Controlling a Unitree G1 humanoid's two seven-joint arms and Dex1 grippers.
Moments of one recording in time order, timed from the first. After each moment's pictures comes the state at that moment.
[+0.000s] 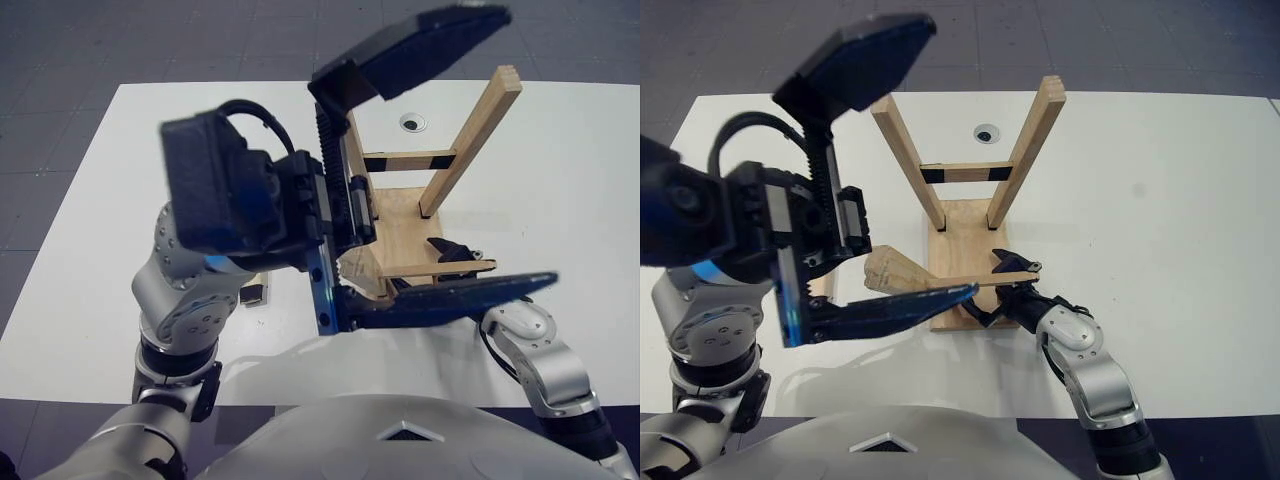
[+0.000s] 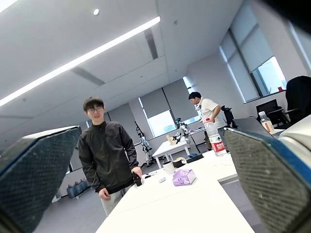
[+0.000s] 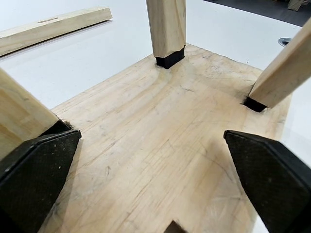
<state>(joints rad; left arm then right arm) -0.36 0.37 -0.16 -0.80 -0.85 0.24 -0.64 0.26 -0.44 0.23 -0.42 0.16 0.40 0.48</state>
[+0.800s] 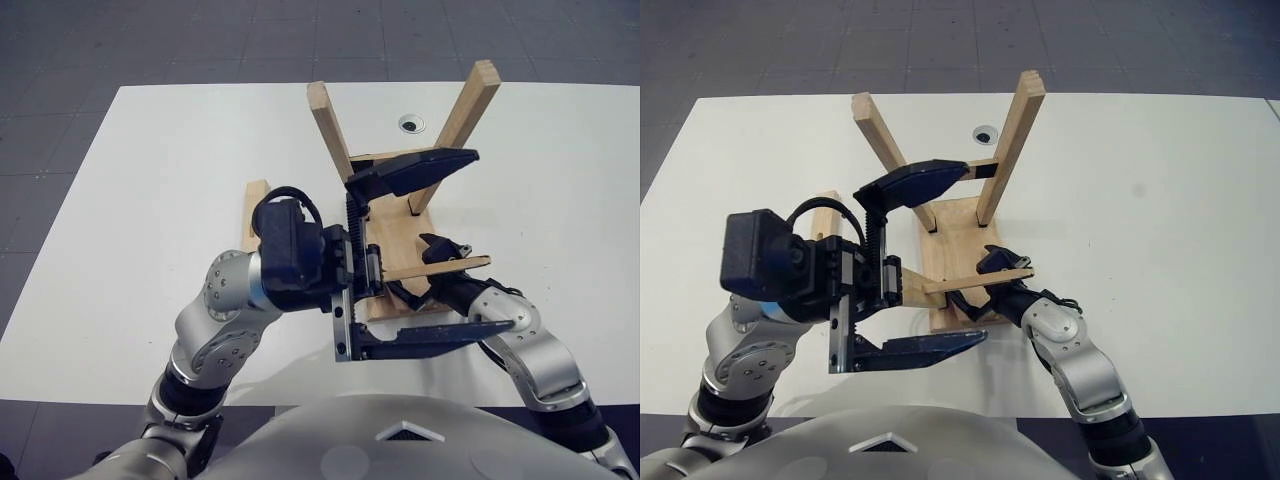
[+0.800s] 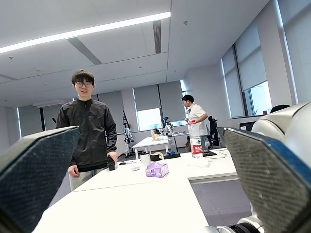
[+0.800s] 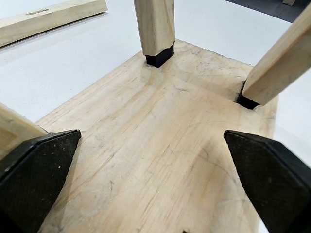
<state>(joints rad) -0.07 0.35 -0.36 -0.76 -0.80 0.19 -0.70 0.20 -0.43 0.32 -0.47 0.13 0.53 0.37</state>
